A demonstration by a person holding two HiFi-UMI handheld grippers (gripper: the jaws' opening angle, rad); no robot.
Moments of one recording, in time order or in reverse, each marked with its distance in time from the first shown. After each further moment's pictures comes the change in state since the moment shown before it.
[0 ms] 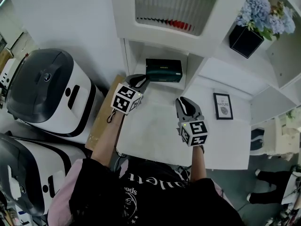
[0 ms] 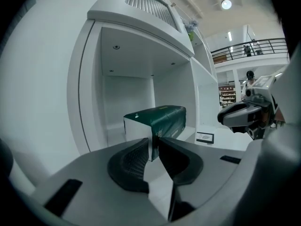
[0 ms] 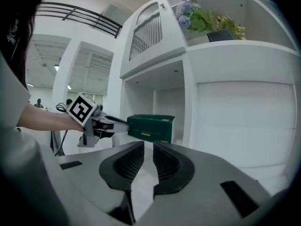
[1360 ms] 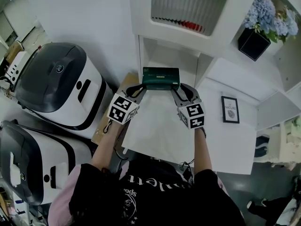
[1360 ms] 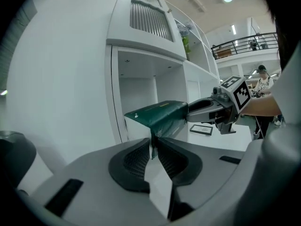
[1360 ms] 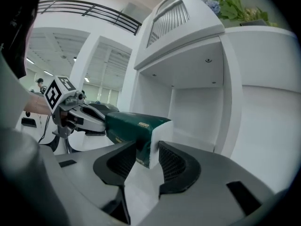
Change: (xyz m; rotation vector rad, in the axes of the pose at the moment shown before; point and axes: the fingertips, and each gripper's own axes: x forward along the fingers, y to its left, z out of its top) left arm -0.082 -0.005 -0.031 0.007 0.050 0.078; right arm 0.064 0.027 0.012 -0.175 -0.001 0.153
